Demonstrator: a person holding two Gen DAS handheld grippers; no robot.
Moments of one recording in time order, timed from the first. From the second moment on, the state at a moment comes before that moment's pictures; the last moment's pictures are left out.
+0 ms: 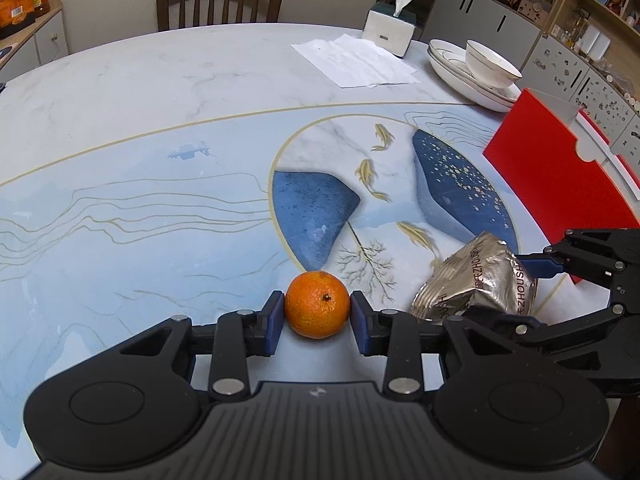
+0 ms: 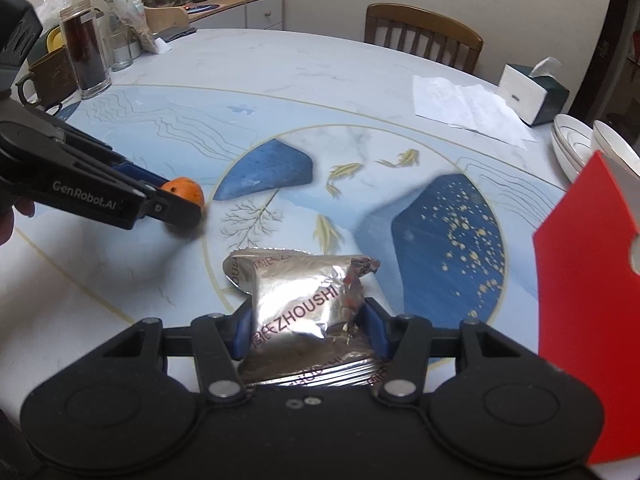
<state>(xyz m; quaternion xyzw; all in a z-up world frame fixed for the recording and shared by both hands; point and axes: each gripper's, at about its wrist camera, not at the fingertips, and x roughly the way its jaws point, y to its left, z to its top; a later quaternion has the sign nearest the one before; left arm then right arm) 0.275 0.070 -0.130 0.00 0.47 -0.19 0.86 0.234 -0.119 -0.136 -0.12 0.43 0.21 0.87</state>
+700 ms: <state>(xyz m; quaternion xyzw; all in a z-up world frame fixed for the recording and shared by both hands) 0.241 0.011 -0.088 0.01 0.45 -0.22 0.86 0.205 -0.178 -0.080 -0.07 0.40 0.17 0.90</state>
